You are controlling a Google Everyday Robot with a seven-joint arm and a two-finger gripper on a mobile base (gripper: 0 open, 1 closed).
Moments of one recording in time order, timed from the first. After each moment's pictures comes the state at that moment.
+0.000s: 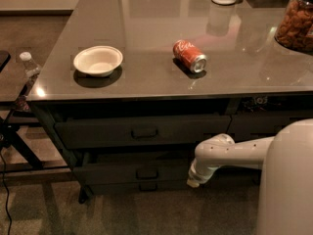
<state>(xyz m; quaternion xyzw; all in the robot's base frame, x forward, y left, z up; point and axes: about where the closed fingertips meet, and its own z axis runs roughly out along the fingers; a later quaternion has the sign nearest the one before) 0.516 -0.155 0.410 -0.50 0.86 0.05 0.08</state>
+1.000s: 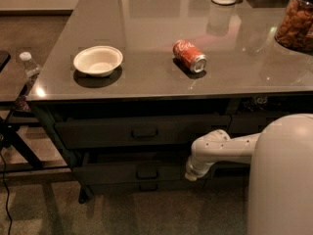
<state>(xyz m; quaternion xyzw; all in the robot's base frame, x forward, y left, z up) 0.546 -0.152 0.410 -0.51 0.86 0.03 0.09</state>
